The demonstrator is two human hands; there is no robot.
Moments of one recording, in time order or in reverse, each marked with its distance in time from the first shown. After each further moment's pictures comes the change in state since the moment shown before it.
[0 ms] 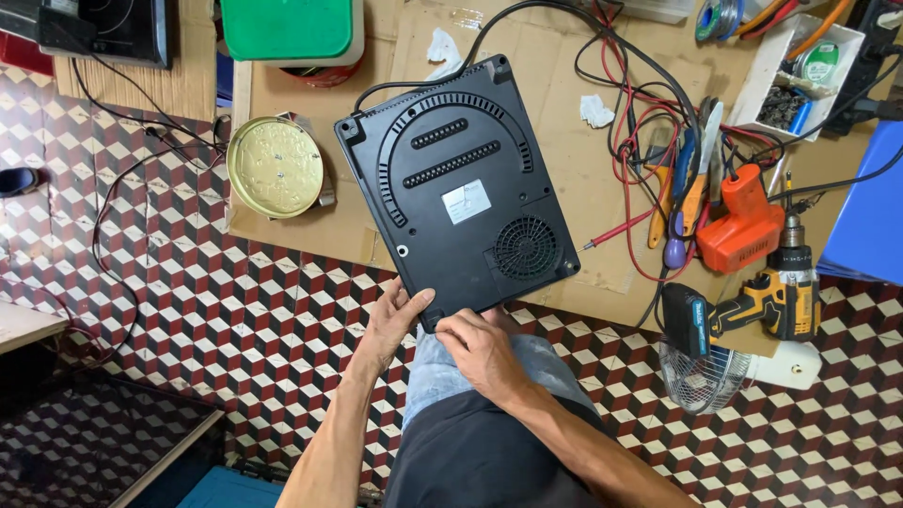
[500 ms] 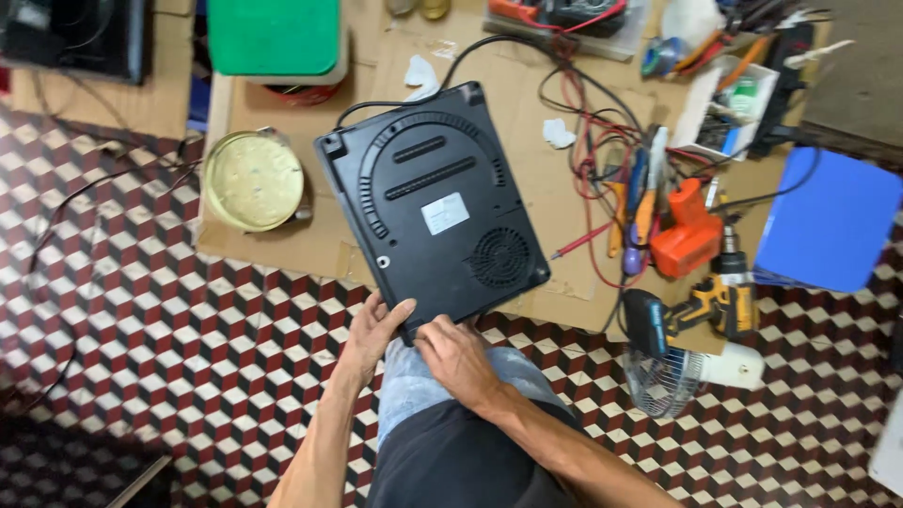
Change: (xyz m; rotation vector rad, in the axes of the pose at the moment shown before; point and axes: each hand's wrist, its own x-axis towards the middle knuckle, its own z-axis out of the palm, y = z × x) left_hand 0.004 -0.007 0.008 -0.157 -0.016 0.009; right_hand -0.003 0.016 0.015 -0.340 0.073 -0.229
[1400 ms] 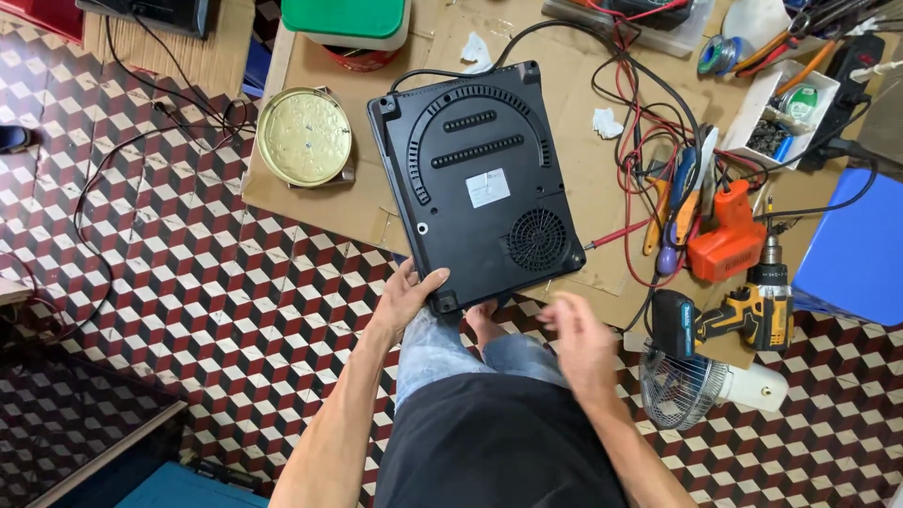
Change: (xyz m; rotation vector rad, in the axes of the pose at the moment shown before) left_hand -0.007 0.006 0.008 -0.045 0.034 0.003; right_hand -0.059 0.050 -0.080 0.235 0.272 0.420
